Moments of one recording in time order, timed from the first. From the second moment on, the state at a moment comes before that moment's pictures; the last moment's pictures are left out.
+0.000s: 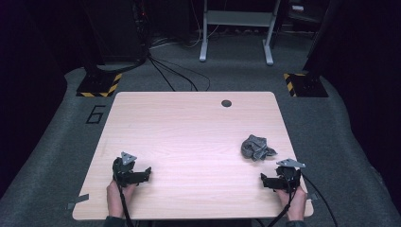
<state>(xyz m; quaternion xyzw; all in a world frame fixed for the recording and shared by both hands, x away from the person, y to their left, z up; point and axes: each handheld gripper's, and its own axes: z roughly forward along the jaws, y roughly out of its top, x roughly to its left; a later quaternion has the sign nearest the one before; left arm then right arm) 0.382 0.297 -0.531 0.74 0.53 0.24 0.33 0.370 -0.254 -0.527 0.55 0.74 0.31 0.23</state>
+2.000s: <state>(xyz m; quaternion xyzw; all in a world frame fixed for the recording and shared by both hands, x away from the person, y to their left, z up) 0.382 0.299 -0.530 0.75 0.53 0.23 0.32 0.457 -0.221 -0.505 0.52 0.77 0.32 0.16</state>
